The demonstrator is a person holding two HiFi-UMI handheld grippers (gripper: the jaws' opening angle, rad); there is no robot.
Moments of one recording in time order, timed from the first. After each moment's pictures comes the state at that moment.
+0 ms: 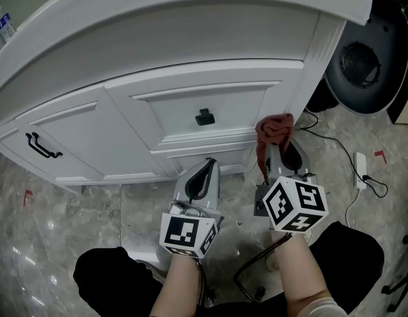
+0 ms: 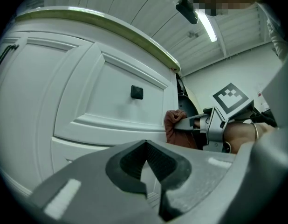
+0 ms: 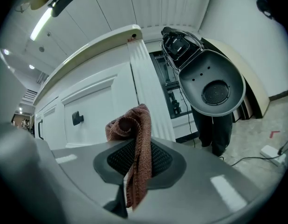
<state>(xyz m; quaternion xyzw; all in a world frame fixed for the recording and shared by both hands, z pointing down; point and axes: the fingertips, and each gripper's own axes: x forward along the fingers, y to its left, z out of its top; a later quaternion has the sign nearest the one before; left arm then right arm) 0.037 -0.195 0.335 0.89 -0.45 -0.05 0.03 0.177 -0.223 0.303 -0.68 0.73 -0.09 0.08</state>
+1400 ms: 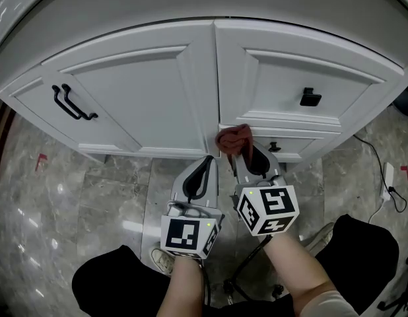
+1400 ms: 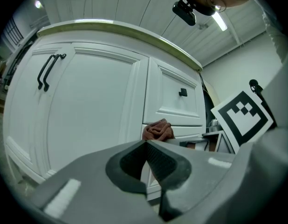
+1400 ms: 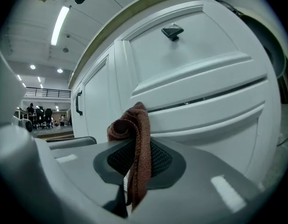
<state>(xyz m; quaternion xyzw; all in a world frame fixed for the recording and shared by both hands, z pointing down) -0.125 -0.192 0.383 0.83 -0.55 -0.03 0.03 -0.063 -0.237 0.407 -0.52 0.85 -0.12 0.01</state>
